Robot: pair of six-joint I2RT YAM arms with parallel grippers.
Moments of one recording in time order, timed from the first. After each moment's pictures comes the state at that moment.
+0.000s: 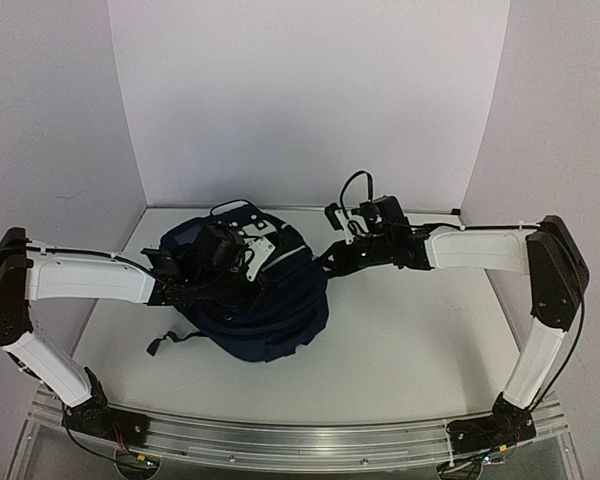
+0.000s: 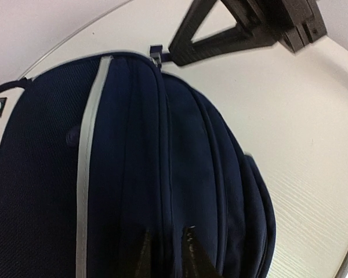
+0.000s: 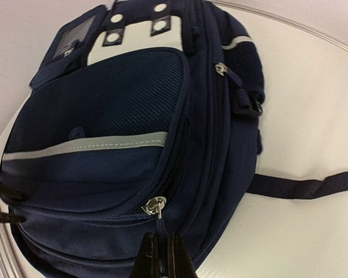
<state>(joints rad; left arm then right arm) -0.93 1.53 0.96 -0.06 -0.05 0.01 0.67 1.81 1.24 -0.07 -0.24 0.19</state>
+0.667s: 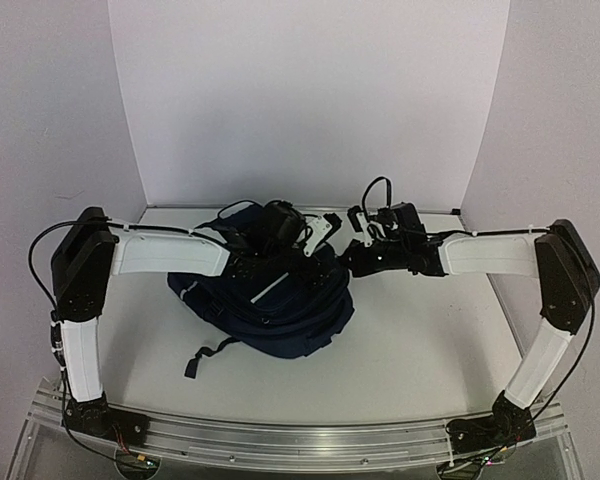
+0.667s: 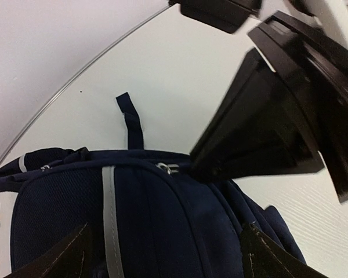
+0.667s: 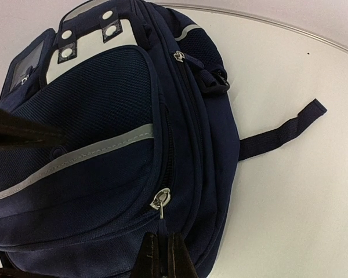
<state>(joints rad) -0.95 1.96 1.45 -0.05 -0.07 0.12 0.61 1.75 1.11 -0.01 -0.16 0.21</state>
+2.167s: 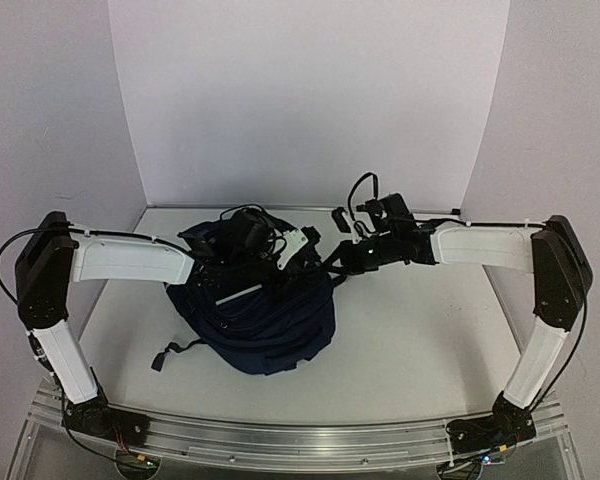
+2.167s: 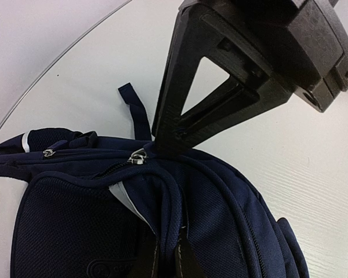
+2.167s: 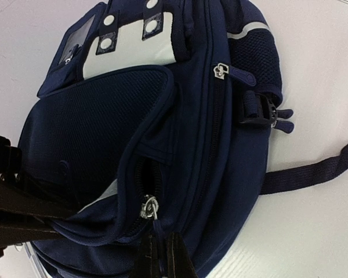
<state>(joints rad) -0.92 1.76 1.20 -0.05 0.09 0.17 0.63 1.78 1.24 -0.17 -0.35 0.30</state>
